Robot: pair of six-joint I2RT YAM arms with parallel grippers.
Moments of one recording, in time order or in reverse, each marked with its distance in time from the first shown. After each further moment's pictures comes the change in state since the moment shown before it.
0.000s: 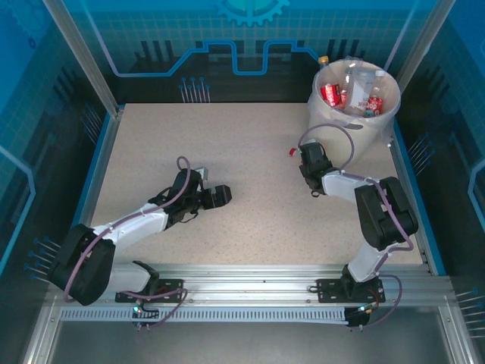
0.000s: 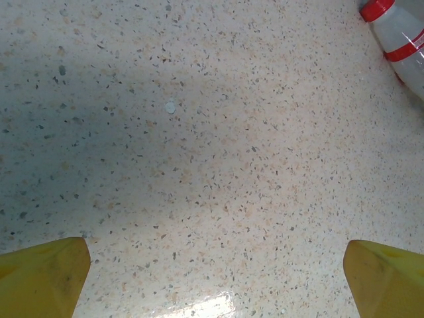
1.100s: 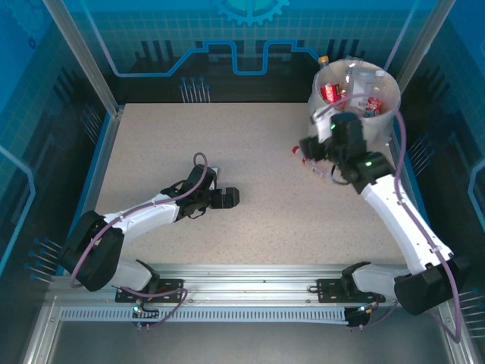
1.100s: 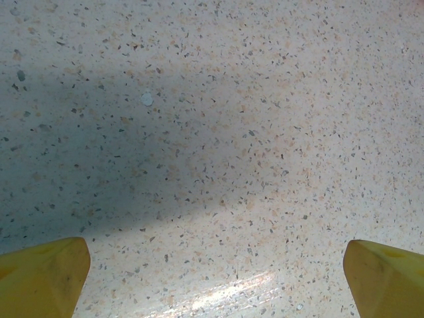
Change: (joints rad) left arm -0.086 0.111 0.138 -0.136 -0.079 0.094; right arm 0.061 -0.505 0.314 -0.624 -0.404 0.091
